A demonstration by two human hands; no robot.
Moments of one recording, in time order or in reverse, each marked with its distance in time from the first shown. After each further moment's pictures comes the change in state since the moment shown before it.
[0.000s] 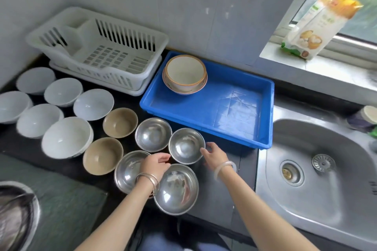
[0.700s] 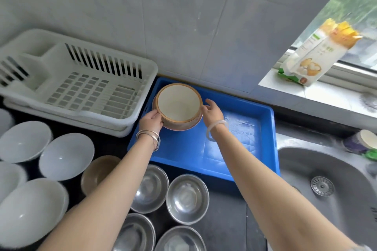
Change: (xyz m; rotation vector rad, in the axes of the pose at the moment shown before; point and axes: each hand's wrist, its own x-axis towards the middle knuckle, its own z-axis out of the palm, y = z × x) left_hand 0.209 0.144 -0.040 -0.670 0.088 0.011; right_hand 0.146 -0.186 -0.062 0.296 0.269 -0.145
